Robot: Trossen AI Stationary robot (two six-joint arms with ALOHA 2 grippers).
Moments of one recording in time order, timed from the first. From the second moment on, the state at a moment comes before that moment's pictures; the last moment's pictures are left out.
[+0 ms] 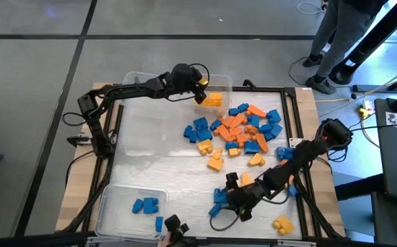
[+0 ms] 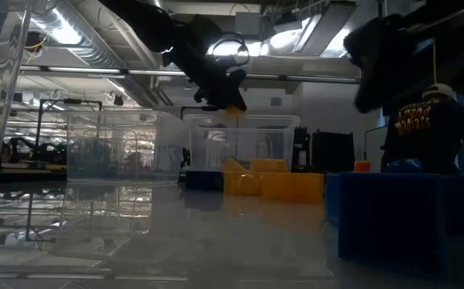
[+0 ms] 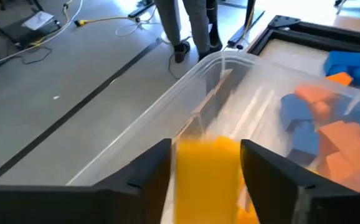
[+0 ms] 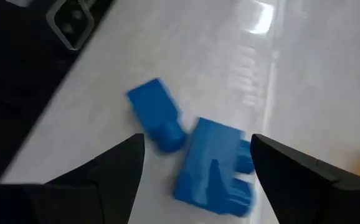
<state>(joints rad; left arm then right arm) 0.53 1.78 1.32 -0.04 -0.15 0.05 0.65 1.67 0.96 -0.11 0.23 0.23</state>
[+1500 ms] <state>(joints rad) 0.52 1.78 1.32 -0.02 -0.16 0.00 0.73 1.87 0.97 -0.12 0.64 0.31</state>
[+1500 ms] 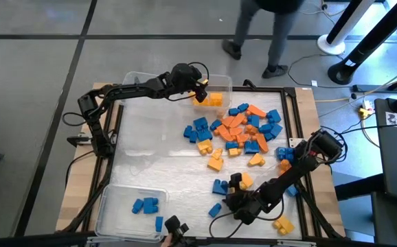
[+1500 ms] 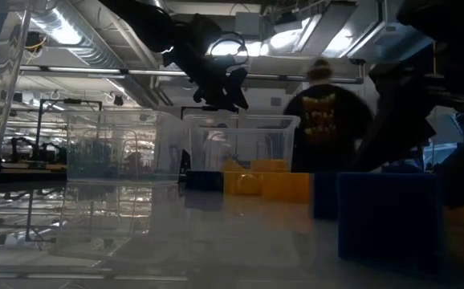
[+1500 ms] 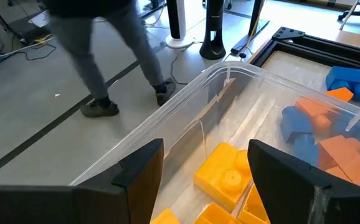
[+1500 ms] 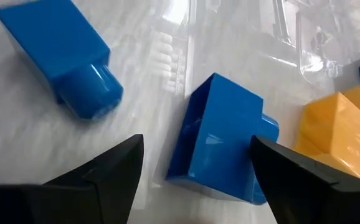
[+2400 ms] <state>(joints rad) 0.52 1.78 1.32 -0.02 -0.16 0.00 0.70 1.87 0.99 -0.25 0.68 0.28</state>
